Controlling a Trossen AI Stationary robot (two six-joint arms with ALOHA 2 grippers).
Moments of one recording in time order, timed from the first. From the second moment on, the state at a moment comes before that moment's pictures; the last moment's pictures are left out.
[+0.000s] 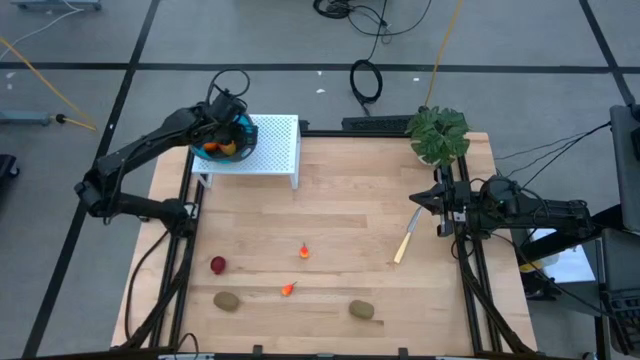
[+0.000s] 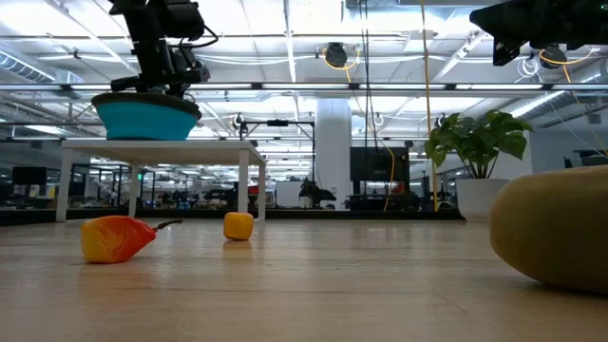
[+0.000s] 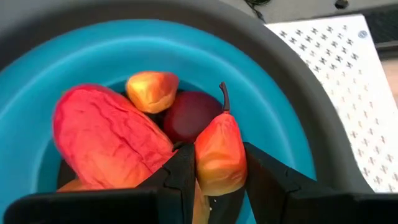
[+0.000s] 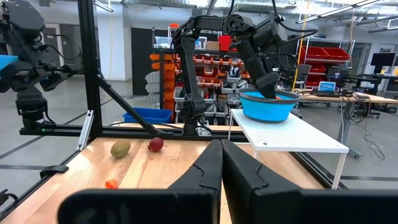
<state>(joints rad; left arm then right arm) 0.75 1.26 1.17 -0.94 -0.28 -0.59 -0.05 0.21 0.31 0.01 -0.02 -0.04</state>
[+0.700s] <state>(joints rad) 0.75 1.15 1.17 -0.91 -0.29 -0.54 -0.05 0.20 0.31 0.01 -0.02 -0.04</state>
